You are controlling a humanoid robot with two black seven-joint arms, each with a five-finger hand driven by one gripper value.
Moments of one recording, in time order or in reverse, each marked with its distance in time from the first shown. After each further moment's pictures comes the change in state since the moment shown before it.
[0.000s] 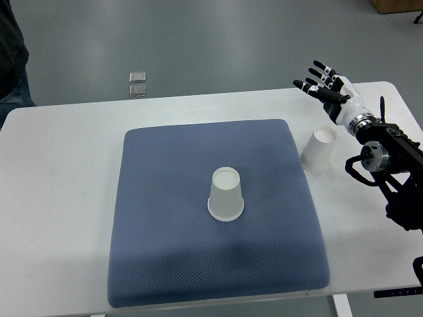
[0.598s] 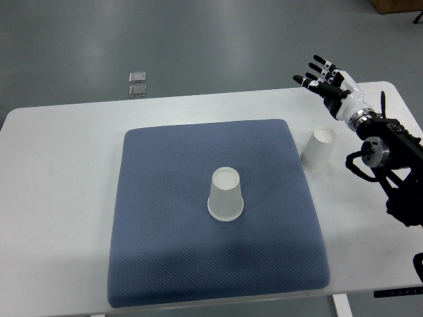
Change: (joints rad) left arm 0.005 0.000 0.000 0.000 -0.001 0.007 -0.003; right arm 0.016 -0.002 -0.002 0.000 0.000 0.002 -0.002
